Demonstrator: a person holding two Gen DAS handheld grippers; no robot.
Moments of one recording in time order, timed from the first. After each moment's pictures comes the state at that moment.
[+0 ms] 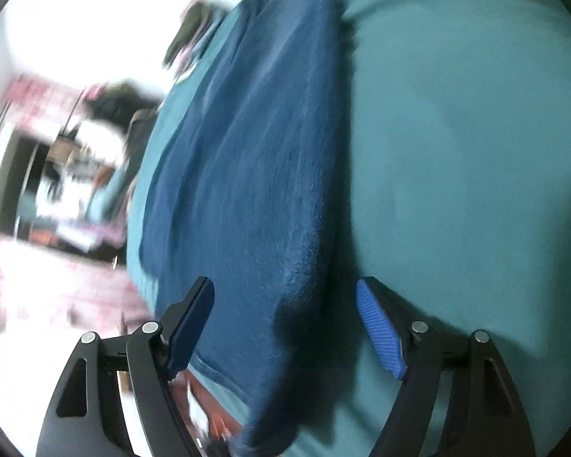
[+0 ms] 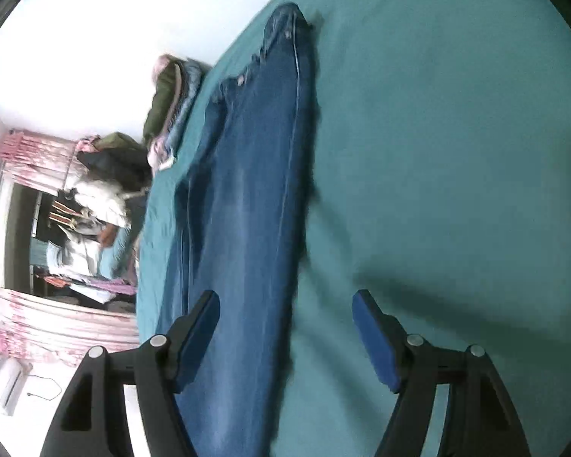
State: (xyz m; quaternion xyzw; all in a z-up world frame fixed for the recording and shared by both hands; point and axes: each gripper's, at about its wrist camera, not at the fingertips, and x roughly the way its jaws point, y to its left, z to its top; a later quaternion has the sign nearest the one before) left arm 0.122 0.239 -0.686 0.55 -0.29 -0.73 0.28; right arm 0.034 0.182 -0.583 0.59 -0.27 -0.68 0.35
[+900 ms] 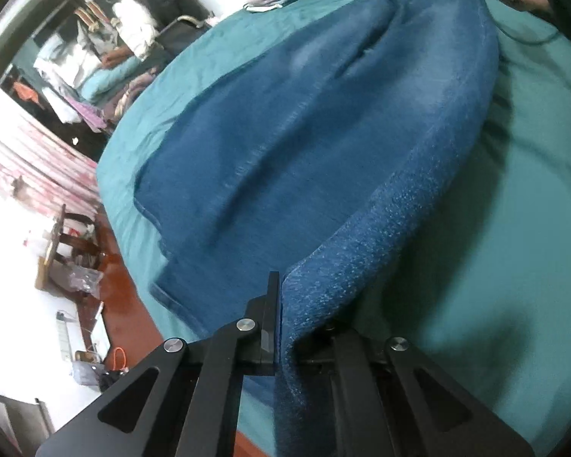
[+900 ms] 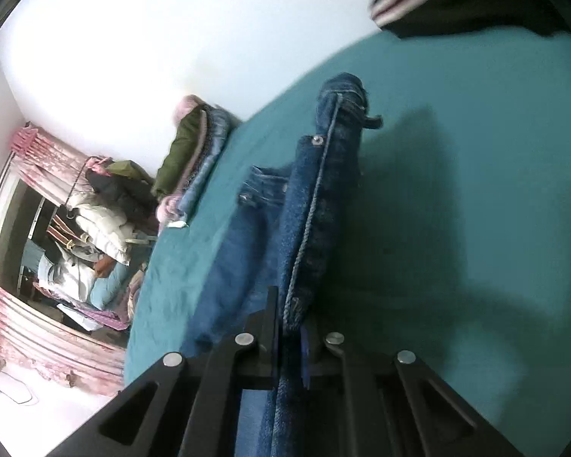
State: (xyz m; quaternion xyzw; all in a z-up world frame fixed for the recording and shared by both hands) left arm 0.114 0.060 -0.572 0.55 -0.02 -0.77 0.32; right arm -0.129 0.049 -0.535 0.49 -0.25 -0.75 0.36
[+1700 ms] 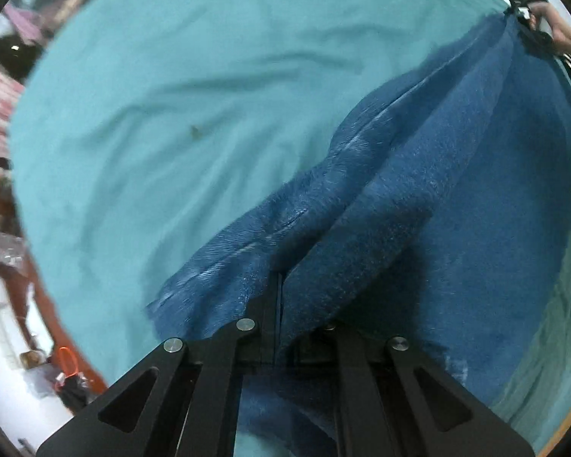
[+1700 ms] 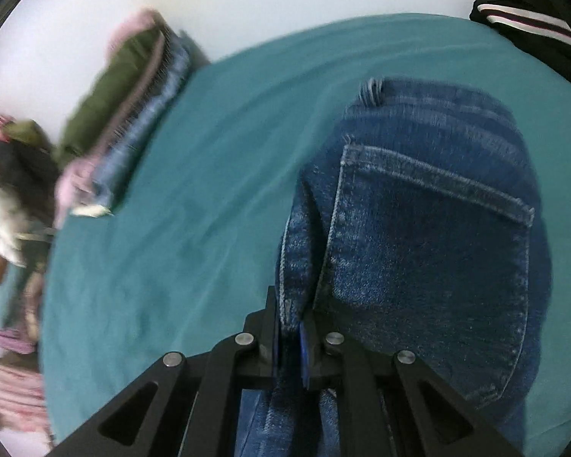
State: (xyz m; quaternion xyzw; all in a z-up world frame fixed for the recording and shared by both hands) left arm 0.001 -0.354 -0.659 0.64 0.17 -0.72 0.21; right arm -0.169 -0.356 -0.578 0.55 -0.11 -0.81 0.18
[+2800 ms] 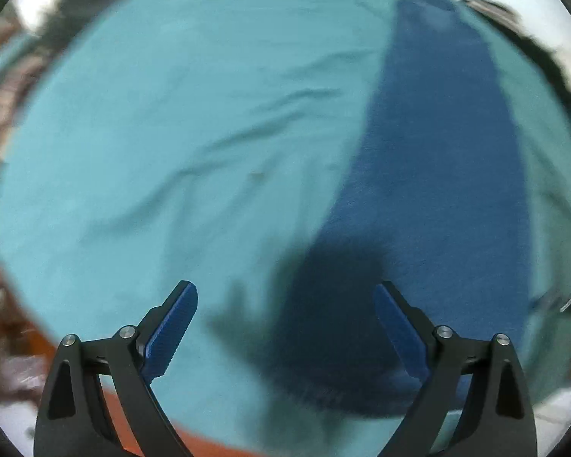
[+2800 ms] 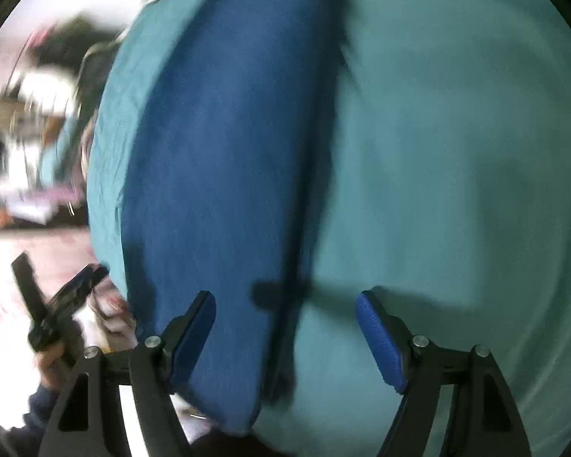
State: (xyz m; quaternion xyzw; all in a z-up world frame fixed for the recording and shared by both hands) left arm 0.010 -0.411 -0.659 0.62 0.11 -0.78 -0.01; right arm 0.478 -0.183 -0.596 0.72 -0.17 -0.61 0.28
